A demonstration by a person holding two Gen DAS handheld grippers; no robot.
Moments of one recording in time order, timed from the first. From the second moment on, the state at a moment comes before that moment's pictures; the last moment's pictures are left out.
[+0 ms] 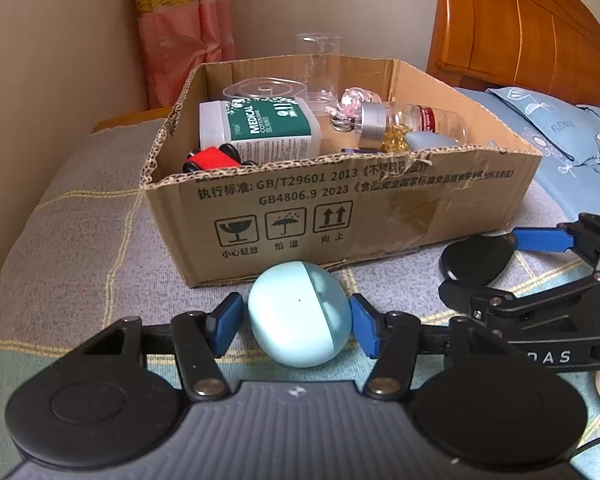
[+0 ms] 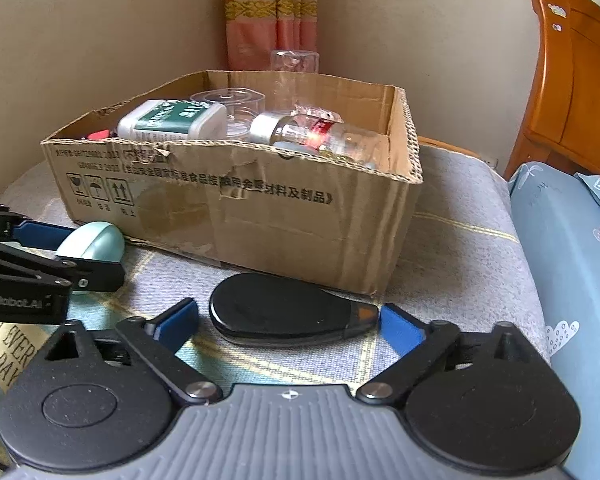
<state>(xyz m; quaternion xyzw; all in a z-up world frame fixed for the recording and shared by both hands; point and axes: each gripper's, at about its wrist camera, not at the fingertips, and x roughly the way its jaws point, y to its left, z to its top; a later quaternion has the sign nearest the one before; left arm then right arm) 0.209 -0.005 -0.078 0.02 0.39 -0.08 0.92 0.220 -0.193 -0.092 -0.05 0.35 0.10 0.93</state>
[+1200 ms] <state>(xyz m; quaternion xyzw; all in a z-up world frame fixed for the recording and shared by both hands) 0.192 -0.007 0.017 0.08 0.35 -0.19 0.91 0.191 -0.207 -0.012 -0.07 0.30 0.17 0.94</state>
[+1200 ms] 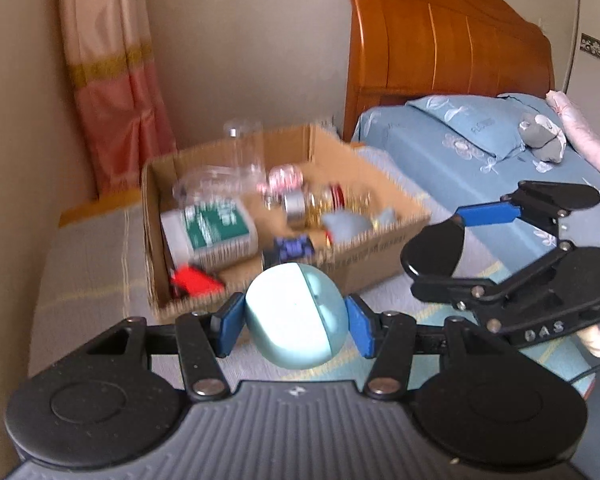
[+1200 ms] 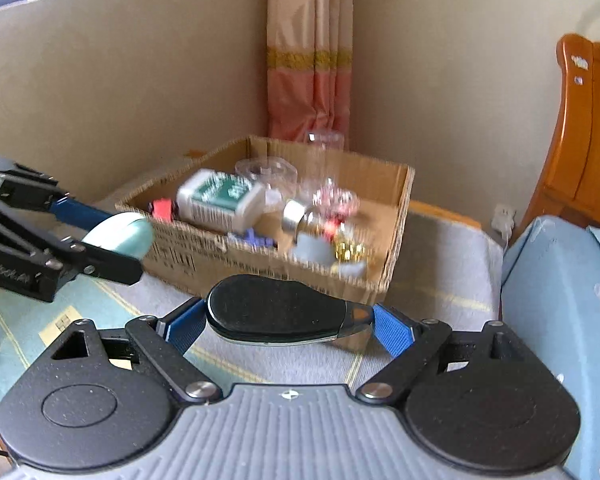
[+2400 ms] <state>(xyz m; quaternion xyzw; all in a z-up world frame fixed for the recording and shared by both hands) 0.201 0.016 0.017 0.06 0.30 -0.12 0.94 0.274 -0.207 0.024 -0.07 0.31 0.16 0.94</state>
